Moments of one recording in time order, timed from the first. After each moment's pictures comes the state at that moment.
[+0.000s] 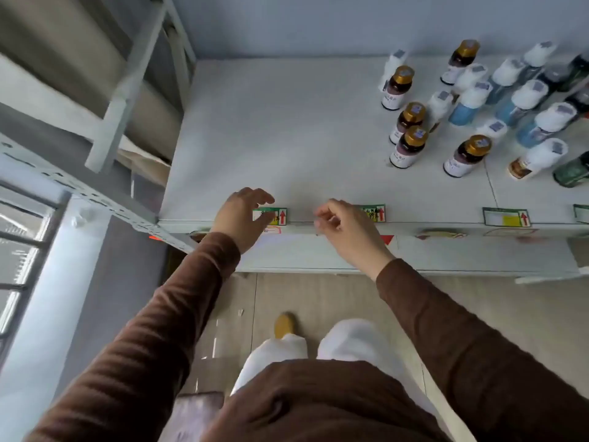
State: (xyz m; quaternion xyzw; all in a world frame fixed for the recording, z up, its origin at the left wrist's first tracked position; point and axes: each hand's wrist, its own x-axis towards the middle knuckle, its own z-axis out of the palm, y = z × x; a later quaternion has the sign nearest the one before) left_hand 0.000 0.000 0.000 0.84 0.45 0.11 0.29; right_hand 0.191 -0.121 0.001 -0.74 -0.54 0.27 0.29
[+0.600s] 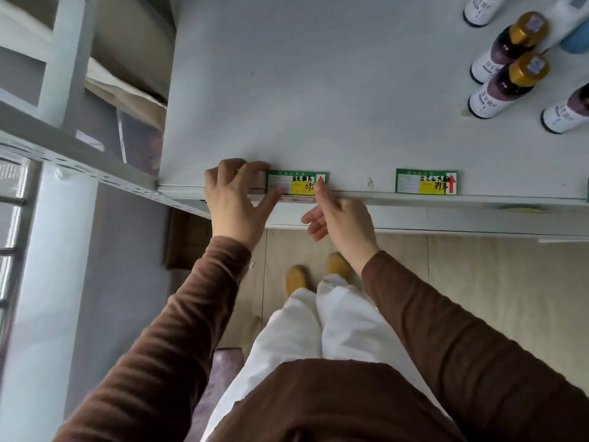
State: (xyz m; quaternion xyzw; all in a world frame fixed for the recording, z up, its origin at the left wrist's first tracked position) left_hand -0.044 0.016 -0.069 0.78 0.55 0.22 0.20; right_hand 0.113 -0.076 -0.073 -0.78 -0.28 0.46 0.32
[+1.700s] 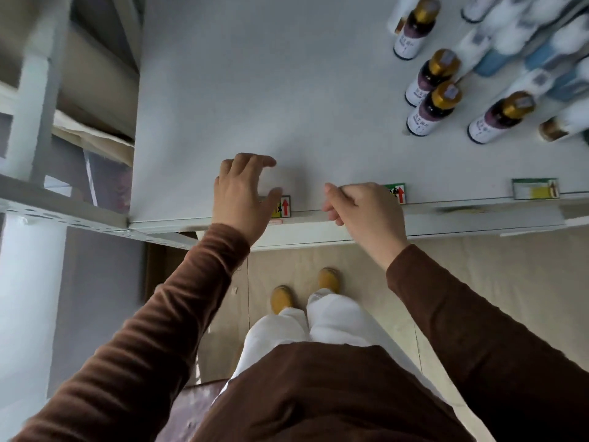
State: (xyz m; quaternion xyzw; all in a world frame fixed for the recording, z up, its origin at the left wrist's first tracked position) left_hand 0.015 0.030 -0.025 0.84 0.45 0.16 0.25; right_hand 0.182 -0.089 -0.012 -0.84 -0.41 0.26 0.24
